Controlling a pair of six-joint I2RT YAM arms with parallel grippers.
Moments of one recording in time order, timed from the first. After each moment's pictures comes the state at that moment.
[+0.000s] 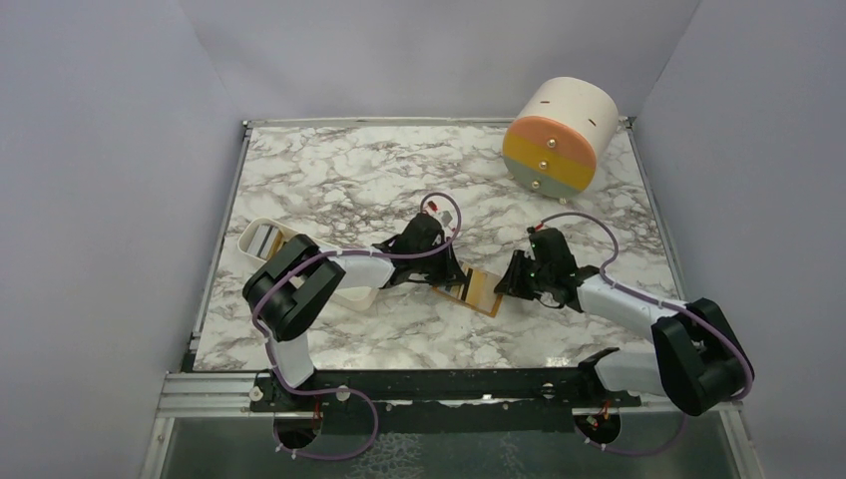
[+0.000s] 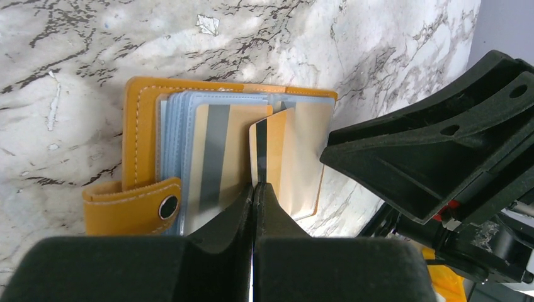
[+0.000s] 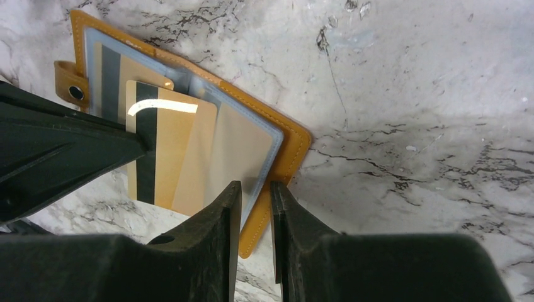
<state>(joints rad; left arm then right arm) -0.76 1.79 0.87 0.19 0.34 -0.86 0.44 1.28 0.48 -0.11 -0.19 0.64</state>
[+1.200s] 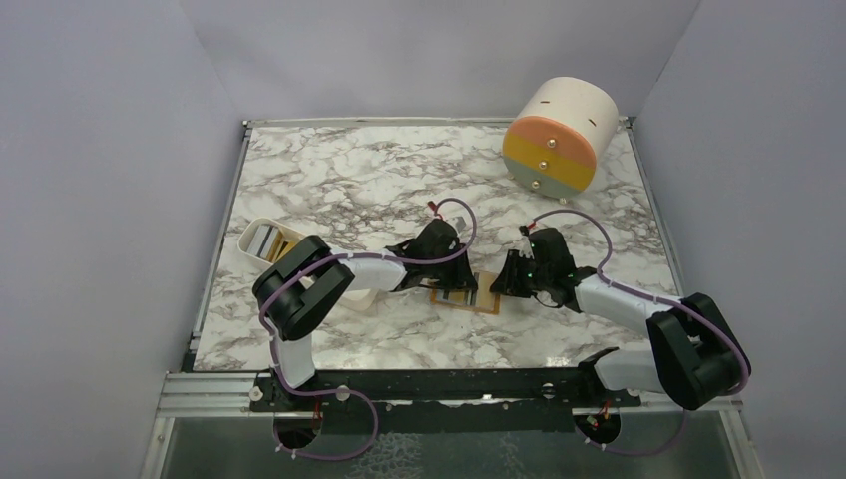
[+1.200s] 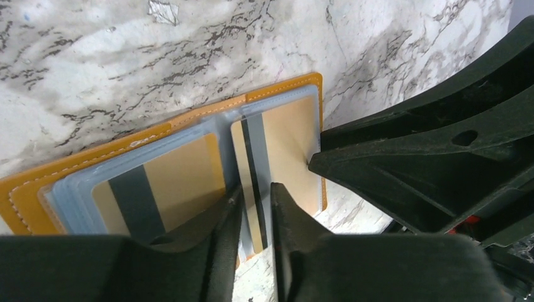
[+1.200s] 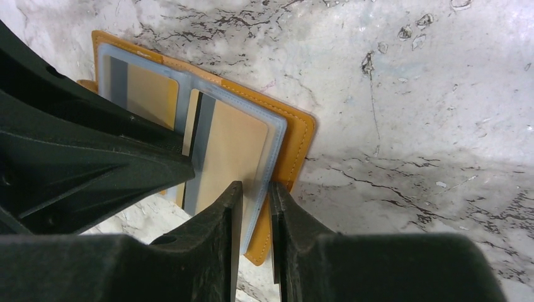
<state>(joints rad) -0.84 1.82 0.92 0.15 0.27 -0.82 0.44 1.30 0.46 -0.01 -0.25 0.55</state>
